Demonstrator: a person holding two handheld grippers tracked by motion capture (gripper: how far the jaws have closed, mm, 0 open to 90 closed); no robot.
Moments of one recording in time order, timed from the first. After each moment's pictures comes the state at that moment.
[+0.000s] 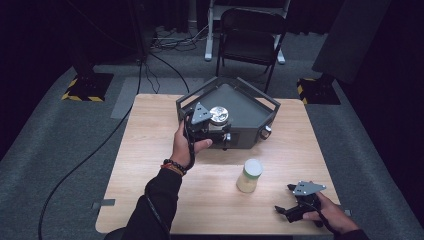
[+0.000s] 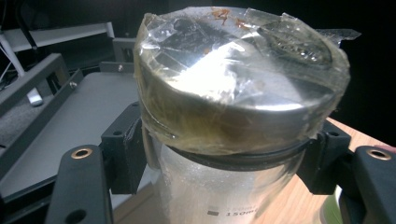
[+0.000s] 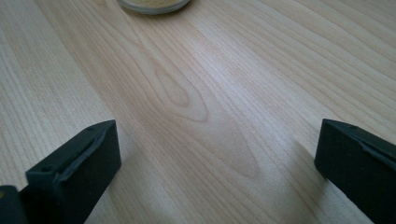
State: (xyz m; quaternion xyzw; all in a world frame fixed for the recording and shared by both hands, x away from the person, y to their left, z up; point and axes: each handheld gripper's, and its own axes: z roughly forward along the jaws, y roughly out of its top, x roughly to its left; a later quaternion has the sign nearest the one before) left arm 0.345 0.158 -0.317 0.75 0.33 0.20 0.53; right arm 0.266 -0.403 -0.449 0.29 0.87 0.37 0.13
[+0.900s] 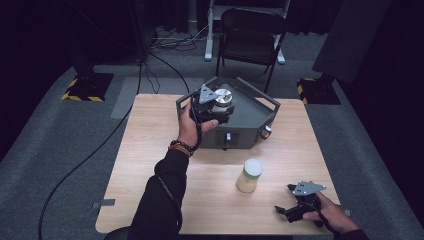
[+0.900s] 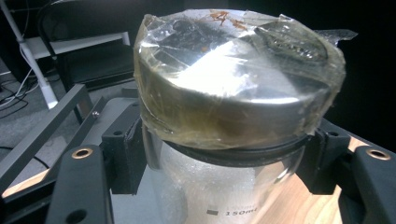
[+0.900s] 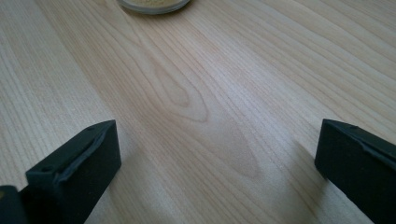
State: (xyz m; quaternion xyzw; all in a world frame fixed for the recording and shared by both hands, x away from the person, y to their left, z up) left arm 0.388 0.140 -0.303 0.74 0.34 0.22 0.53; right arm 0.266 -0.403 -0.449 0.29 0.87 0.37 0.13
